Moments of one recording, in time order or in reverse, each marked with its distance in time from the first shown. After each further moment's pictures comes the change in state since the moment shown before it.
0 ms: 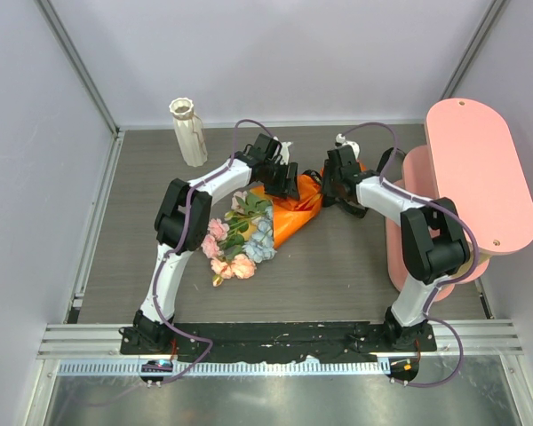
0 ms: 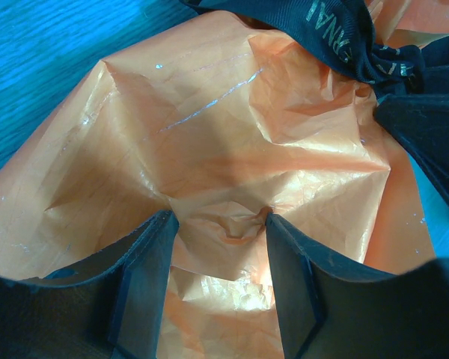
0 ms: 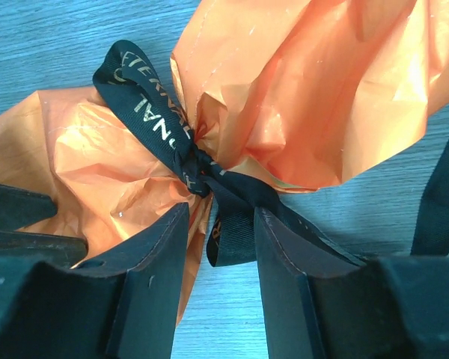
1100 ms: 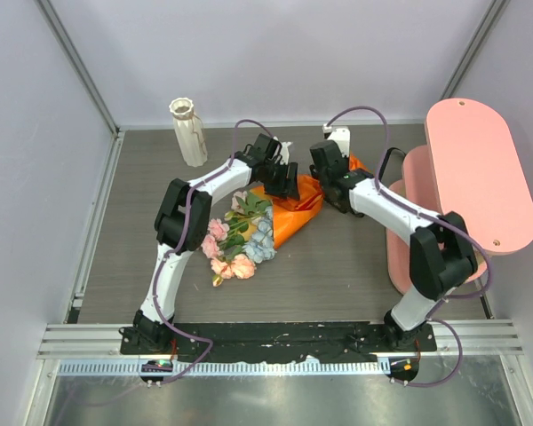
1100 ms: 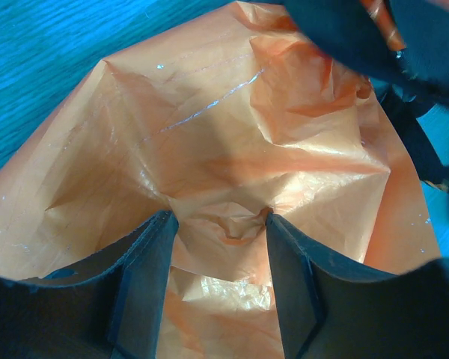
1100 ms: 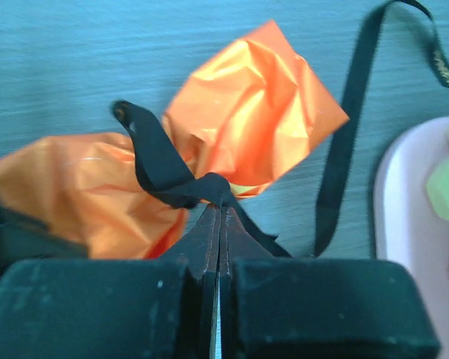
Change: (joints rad) left arm 0.000 0.000 0.000 0.000 -0.001 -0.005; right arm 0.174 -0.080 0.066 -0.069 0.489 -0.130
